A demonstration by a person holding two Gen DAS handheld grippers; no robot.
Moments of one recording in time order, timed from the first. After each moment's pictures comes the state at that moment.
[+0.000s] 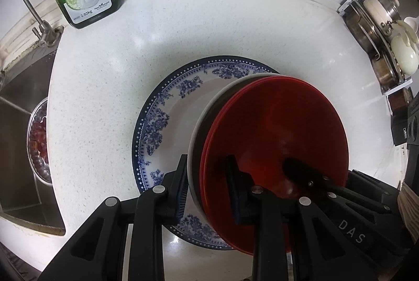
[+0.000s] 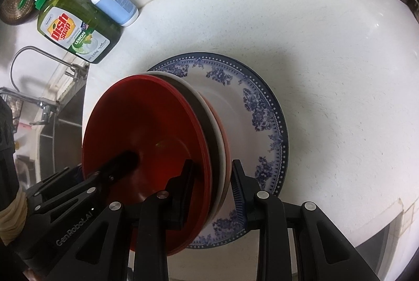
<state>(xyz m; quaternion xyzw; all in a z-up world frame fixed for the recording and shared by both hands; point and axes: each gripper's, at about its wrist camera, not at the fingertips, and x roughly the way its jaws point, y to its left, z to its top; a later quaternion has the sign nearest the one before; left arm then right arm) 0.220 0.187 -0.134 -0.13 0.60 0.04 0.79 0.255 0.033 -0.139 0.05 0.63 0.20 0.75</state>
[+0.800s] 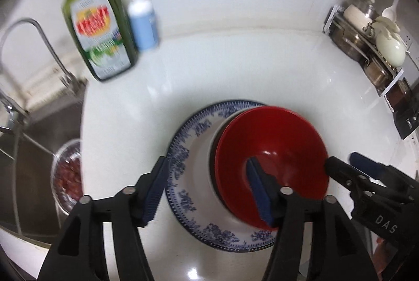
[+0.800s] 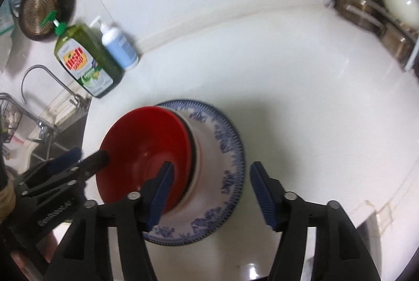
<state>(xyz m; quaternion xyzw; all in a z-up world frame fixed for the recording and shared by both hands) 0.177 0.176 -0.079 -0.05 0.48 0.07 0.87 0.213 -0.010 -0.085 0.04 0.50 0.16 0.85</state>
